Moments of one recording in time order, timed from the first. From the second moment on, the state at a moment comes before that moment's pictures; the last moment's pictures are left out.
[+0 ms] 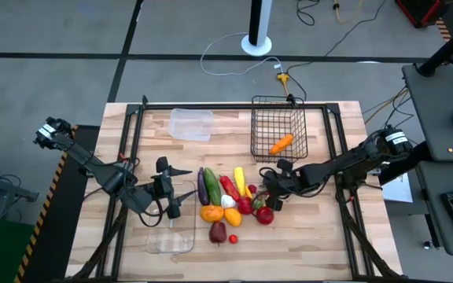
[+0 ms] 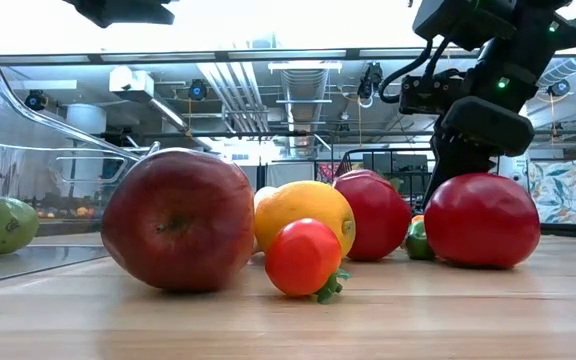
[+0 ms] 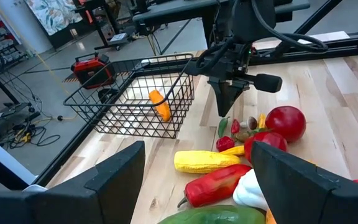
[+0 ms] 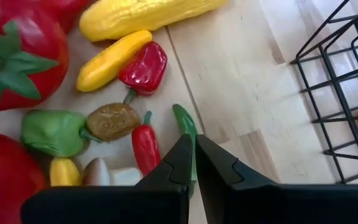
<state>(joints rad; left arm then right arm) -0.61 1.08 0.73 -0.12 -0.91 -0.17 0.24 1.52 0.78 -0.39 0.34 0.47</state>
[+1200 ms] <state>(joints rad) -0.61 1.08 0.72 -0.11 -0.91 -0.17 0.24 1.59 0.69 -0.28 0.37 0.51</state>
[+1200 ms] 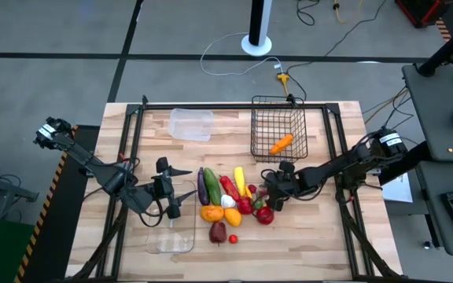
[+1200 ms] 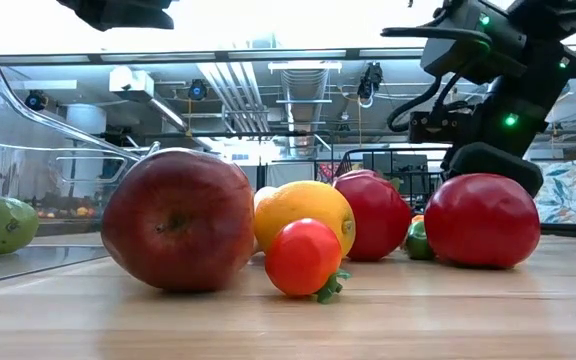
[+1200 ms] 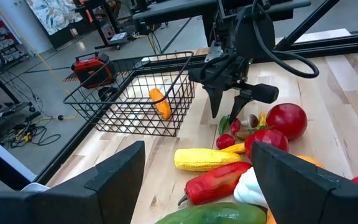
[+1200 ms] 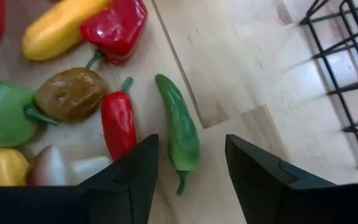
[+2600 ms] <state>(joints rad) -0.61 1.08 0.72 -0.10 -0.90 -0.20 0.27 1.39 0.68 -0.24 0.43 0.47</state>
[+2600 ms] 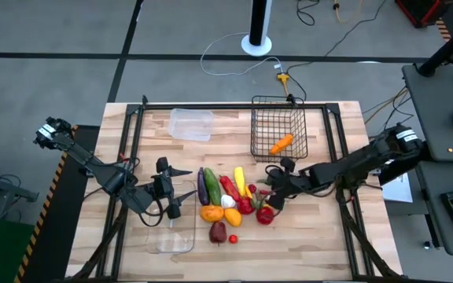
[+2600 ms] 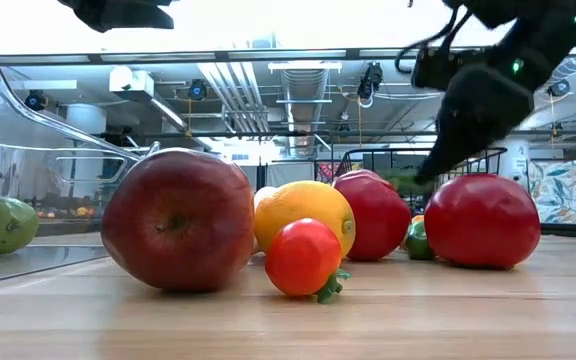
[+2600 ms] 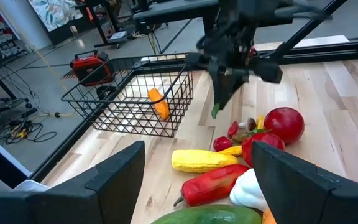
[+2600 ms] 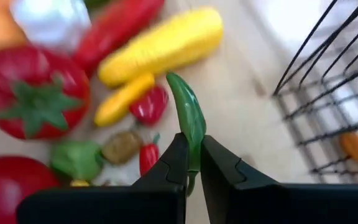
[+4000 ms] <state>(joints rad) -0.37 1.45 0.72 0.75 -0.37 0.18 0.31 1.60 0.71 1.01 0.28 -0.11</state>
